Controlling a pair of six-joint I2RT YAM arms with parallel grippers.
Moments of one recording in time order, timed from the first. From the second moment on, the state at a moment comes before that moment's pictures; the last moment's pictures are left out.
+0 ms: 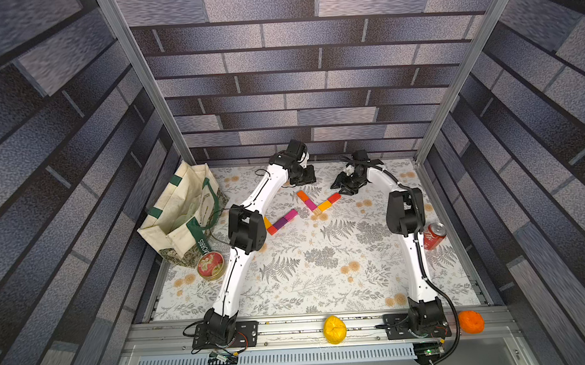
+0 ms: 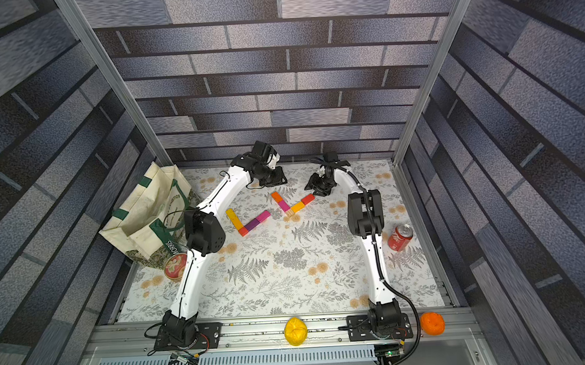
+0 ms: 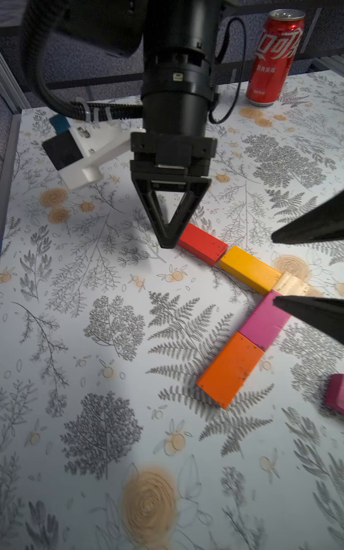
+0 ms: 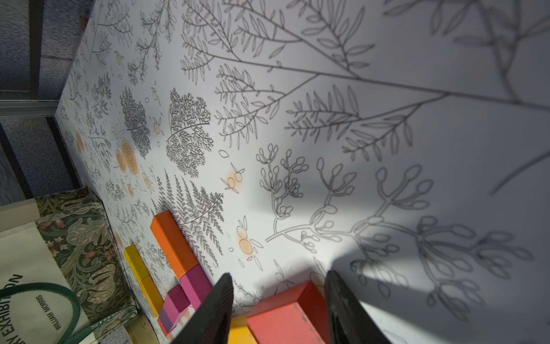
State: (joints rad) left arm -0.46 2.56 2.65 -1.03 0.35 -0.37; right arm 0.19 2.54 2.23 -0.86 -0.54 0.51
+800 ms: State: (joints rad) left arm -0.52 2.80 2.79 -0.92 0.47 -0.41; right arm 0.15 2.44 2.00 -0.69 -0.60 0.58
